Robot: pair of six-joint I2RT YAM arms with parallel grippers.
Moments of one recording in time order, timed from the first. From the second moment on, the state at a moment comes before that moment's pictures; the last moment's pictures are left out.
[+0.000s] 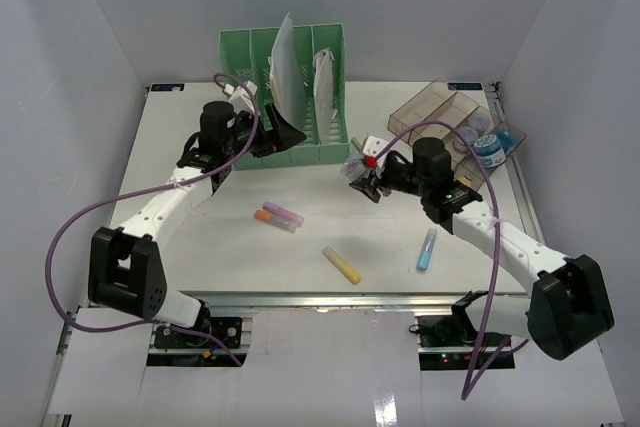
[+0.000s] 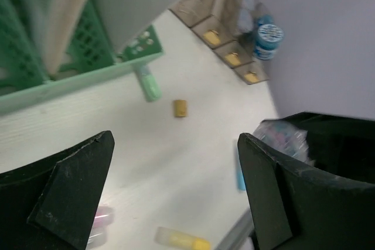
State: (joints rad) left arm -0.30 1.44 1.08 0.03 0.48 -0.61; right arm 0.53 1.22 0.80 0.10 -0.55 -0.53
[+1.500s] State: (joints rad) left arm -0.29 1.07 0.77 -0.13 0.22 -0.22; right arm -0.20 1.79 1.16 -0.06 -0.52 -0.61
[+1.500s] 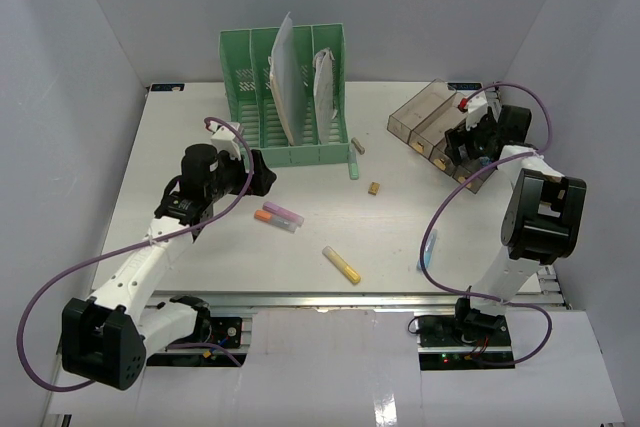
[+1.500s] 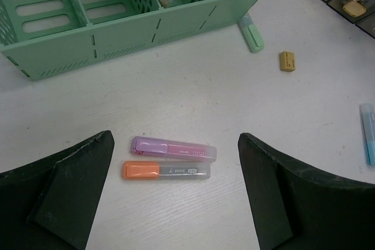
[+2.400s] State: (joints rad) left arm -0.29 1.27 0.74 -0.29 0.25 -0.71; right arm -0.01 1.31 0.87 -0.42 -0.97 -0.59
